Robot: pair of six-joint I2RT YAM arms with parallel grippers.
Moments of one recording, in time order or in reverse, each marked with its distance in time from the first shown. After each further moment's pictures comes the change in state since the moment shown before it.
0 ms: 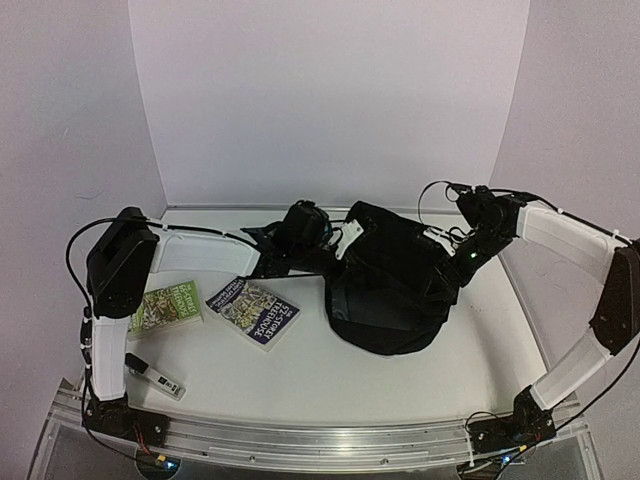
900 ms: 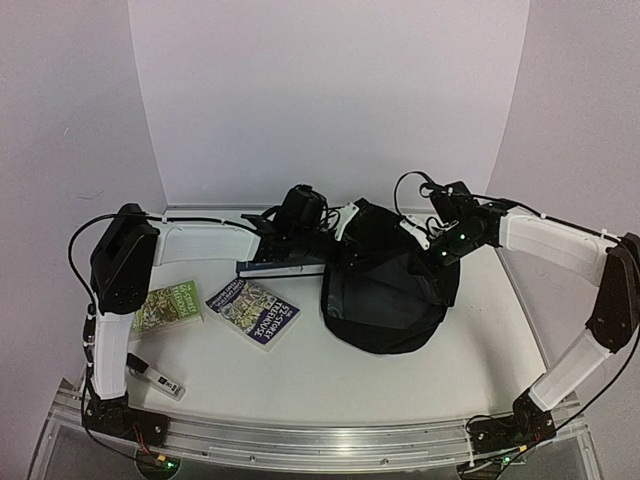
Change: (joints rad) left arm 0.046 0.035 0.117 -0.062 0.136 -0.200; right arm 0.158 0.029 -0.019 0.315 0.313 0.138
